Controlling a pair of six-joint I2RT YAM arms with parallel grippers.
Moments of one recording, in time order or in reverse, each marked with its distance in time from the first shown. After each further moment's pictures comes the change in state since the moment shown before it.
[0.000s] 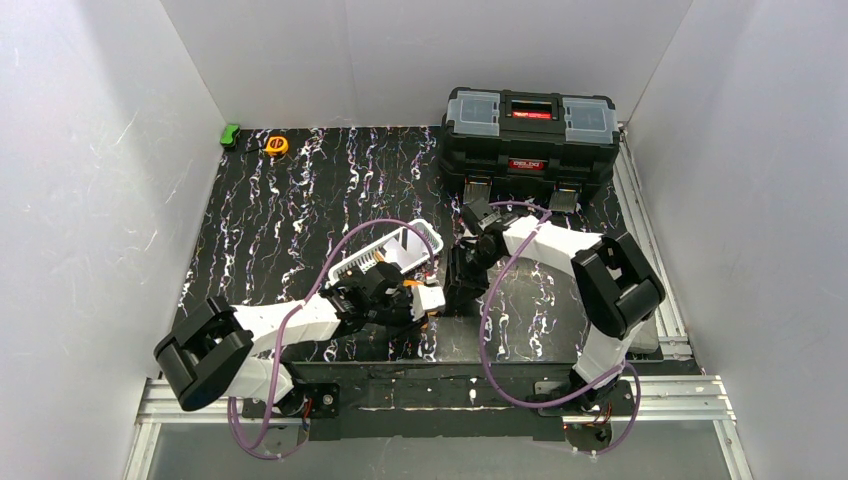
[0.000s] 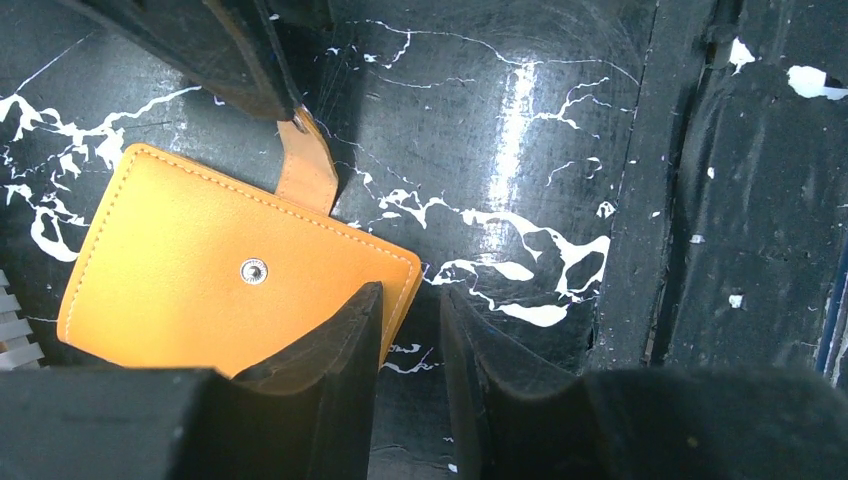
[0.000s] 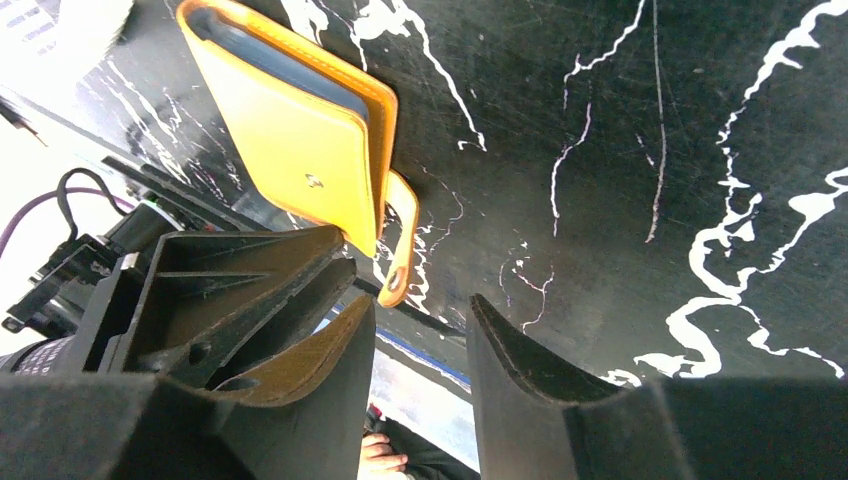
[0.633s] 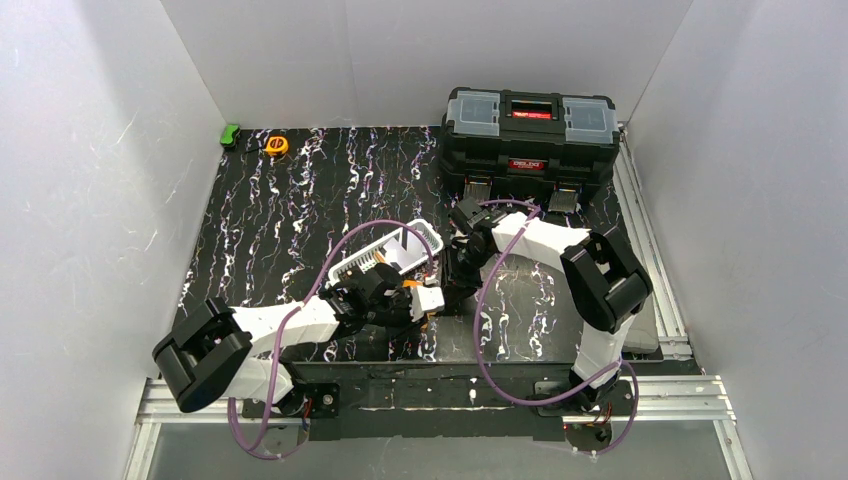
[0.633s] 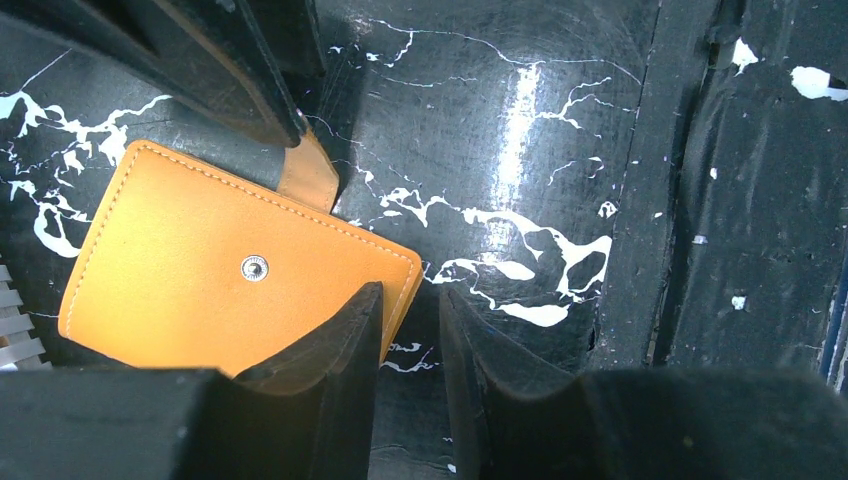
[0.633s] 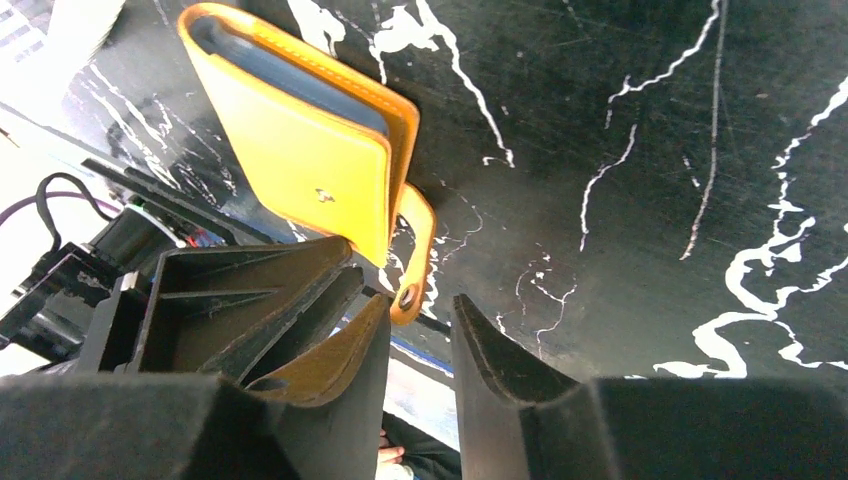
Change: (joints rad) left arm -0.003 -0.013 -0.018 0.019 -0.011 -0.008; right arm 0.036 0.064 0.081 -0.060 0.021 0.004
